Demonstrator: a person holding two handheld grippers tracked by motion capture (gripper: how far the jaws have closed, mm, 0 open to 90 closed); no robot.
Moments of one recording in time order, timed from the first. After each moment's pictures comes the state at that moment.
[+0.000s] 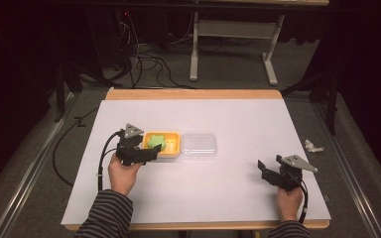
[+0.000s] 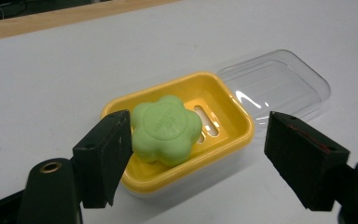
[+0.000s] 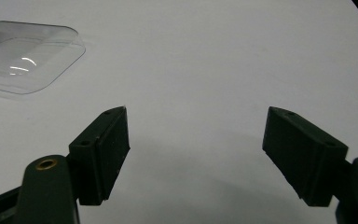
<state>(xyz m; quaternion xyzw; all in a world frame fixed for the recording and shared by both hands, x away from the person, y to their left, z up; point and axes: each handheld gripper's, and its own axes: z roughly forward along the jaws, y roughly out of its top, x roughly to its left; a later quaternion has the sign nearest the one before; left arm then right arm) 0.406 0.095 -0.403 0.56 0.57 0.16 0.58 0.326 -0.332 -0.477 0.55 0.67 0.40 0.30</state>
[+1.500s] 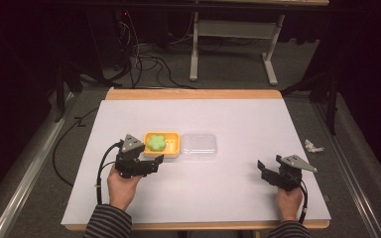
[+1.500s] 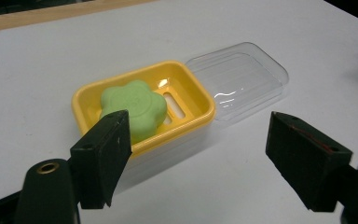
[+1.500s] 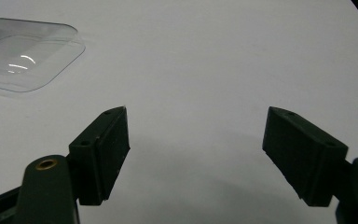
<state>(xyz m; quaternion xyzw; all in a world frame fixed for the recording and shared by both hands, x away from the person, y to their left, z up) 0.369 0.093 -0.403 0.56 0.55 0.14 0.60 0.326 -0.330 -0.477 0.55 0.67 0.40 0.30</state>
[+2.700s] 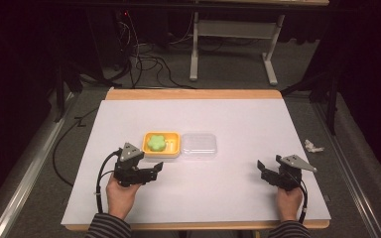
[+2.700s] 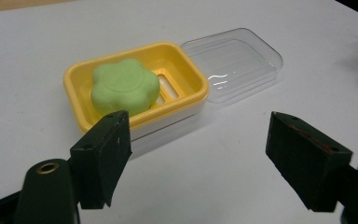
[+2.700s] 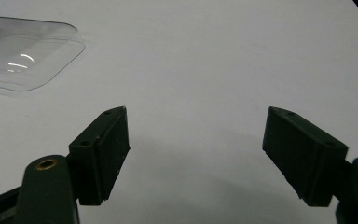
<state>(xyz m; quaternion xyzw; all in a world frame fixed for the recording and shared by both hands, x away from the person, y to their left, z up) 0.352 0.097 -0.414 0.55 0.56 0.13 0.60 0.327 -0.330 -0.477 0.55 0.67 0.40 0.30</state>
